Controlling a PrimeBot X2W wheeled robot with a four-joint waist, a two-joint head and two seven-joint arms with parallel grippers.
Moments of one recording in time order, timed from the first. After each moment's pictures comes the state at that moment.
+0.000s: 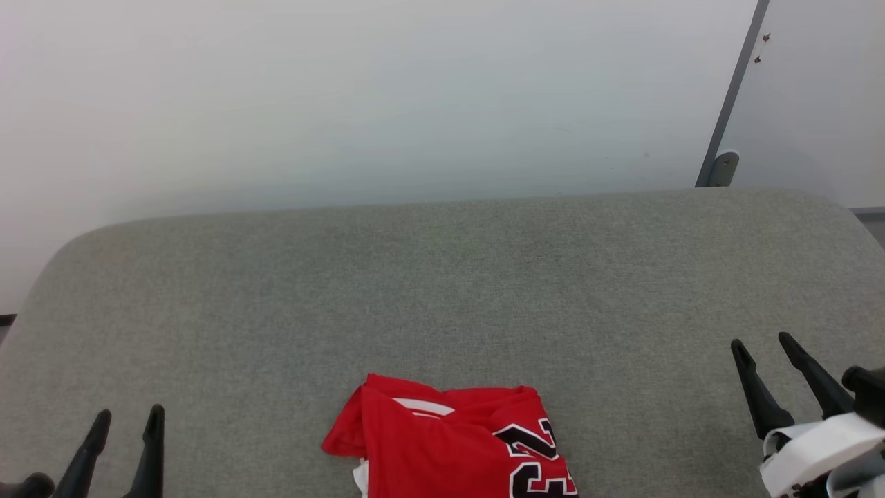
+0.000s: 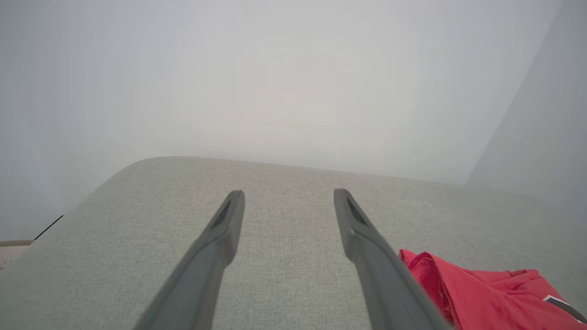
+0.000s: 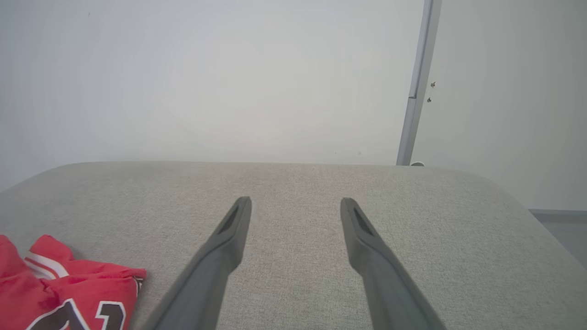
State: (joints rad) left arm 0.16 0.43 0.05 0.11 -0.60 -0.13 -0.26; right arm -0.20 -0.44 0.30 0.40 0.58 0.13 -0.26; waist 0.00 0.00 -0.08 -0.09
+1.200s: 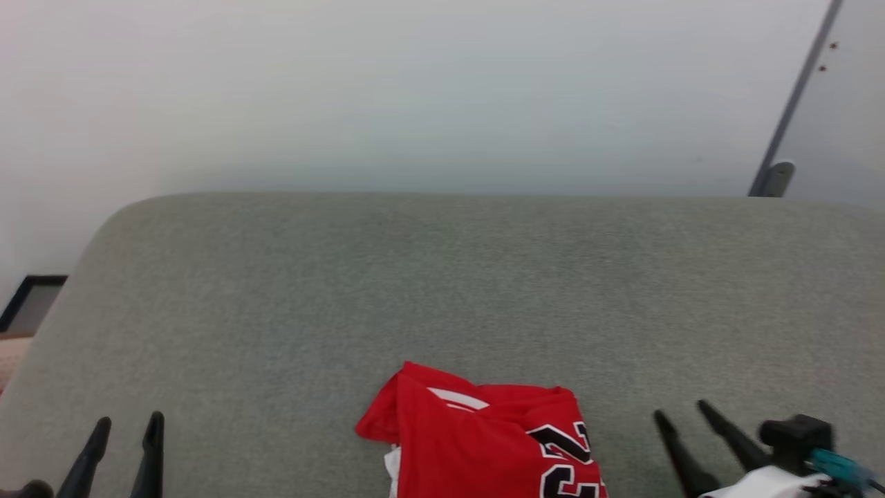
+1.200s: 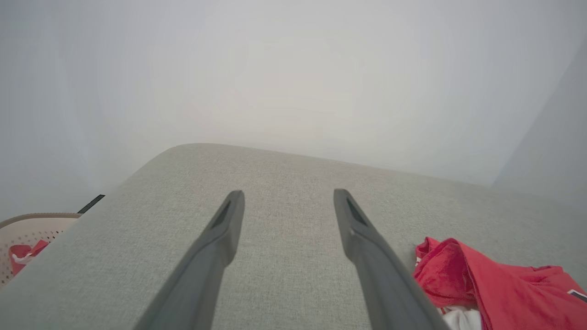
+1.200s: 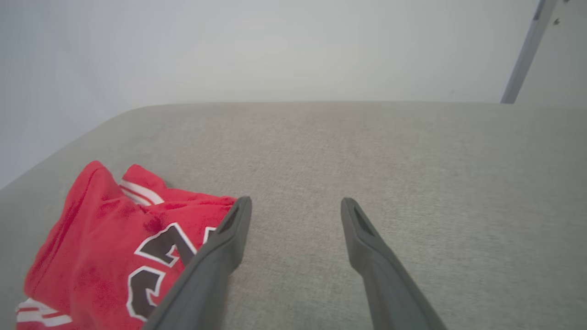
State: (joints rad) left arm 0.18 0.44 0.05 0.10 -0.61 -0.13 -0.26; right arm -0.05 -0.34 0.31 0.29 0.52 0.13 -0.15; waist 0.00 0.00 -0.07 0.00
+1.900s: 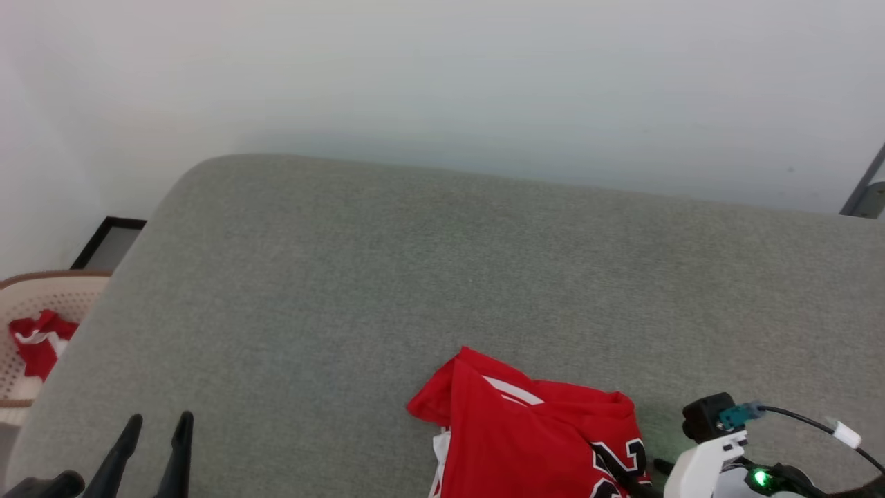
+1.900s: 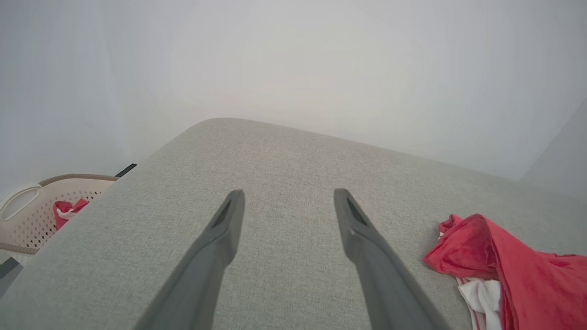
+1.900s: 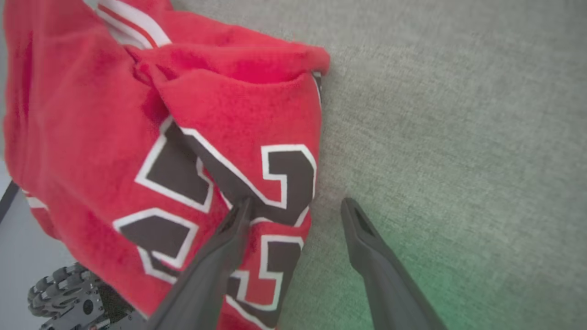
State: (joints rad) left arm 0.15 0.46 -0.03 0.13 -0.63 -0.13 -0.26; right arm -0.23 -0.35 0.53 0.48 0.68 0.13 0.33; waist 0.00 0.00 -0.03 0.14
